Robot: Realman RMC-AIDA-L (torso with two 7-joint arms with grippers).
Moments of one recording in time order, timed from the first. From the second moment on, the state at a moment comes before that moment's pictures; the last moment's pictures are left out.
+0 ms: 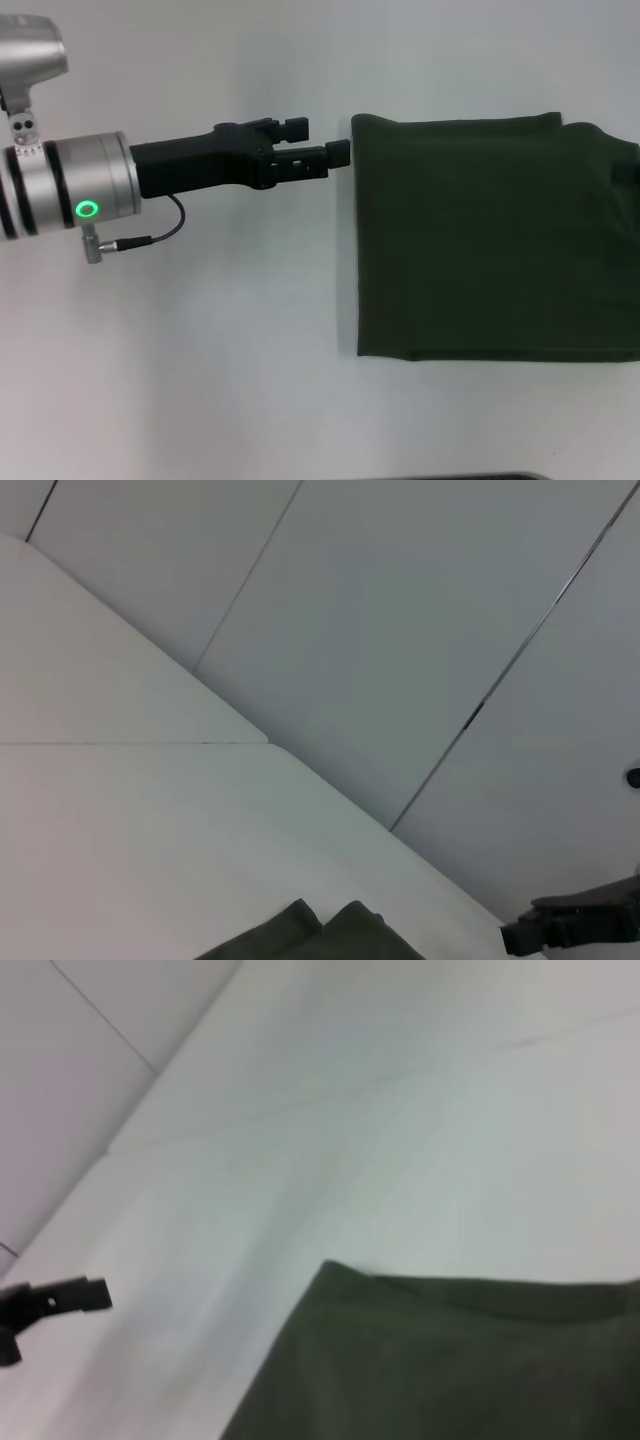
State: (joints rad) left arm -0.54 -2.14 1.02 0.59 1.68 1.38 -1.67; right arm 0.38 2.01 -0.42 -0.93 -2.24 -1.69 1.97
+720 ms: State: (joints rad) left arm -0.52 -2.08 1.03 0.54 1.91 1.52 -1.90; right arm 0.39 1.99 -0.39 -0.93 -2.07 -1.76 1.91
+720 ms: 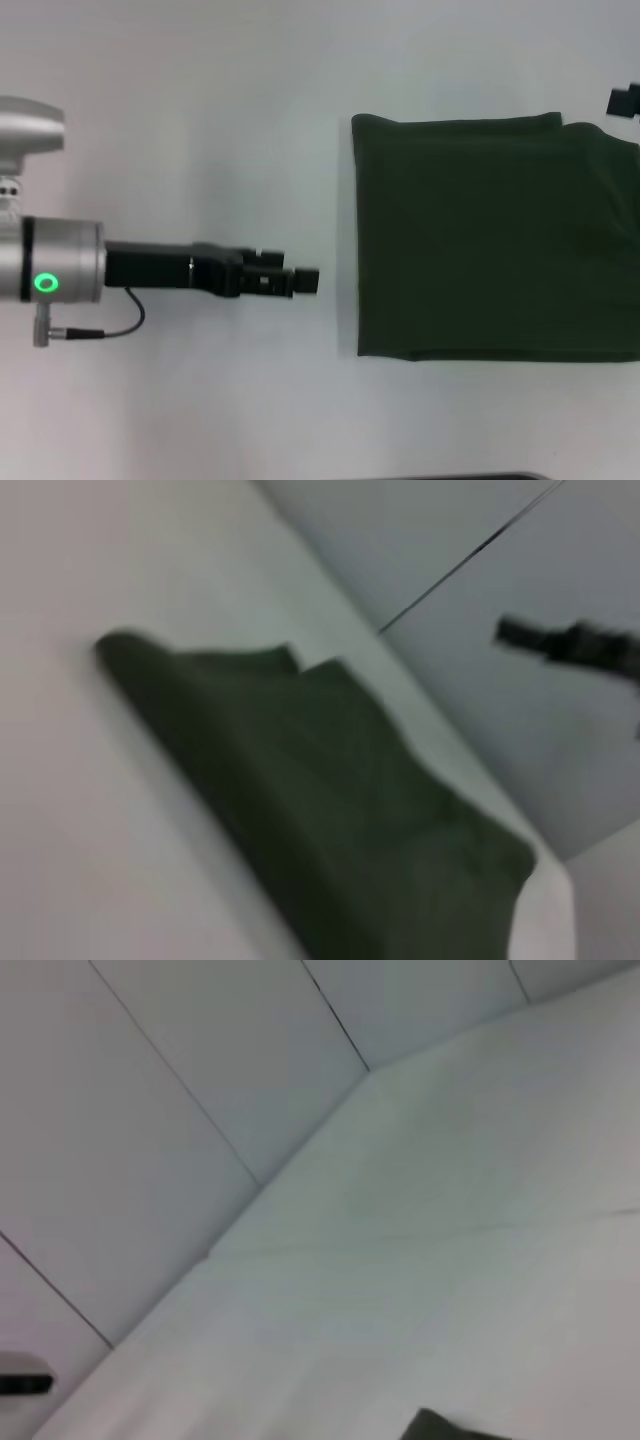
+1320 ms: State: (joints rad) left arm -0.58 -2.11 1.03 0.49 2.03 1.52 -2.00; right arm 0.40 1.98 -0.36 -0.92 -2.04 -1.76 1.91
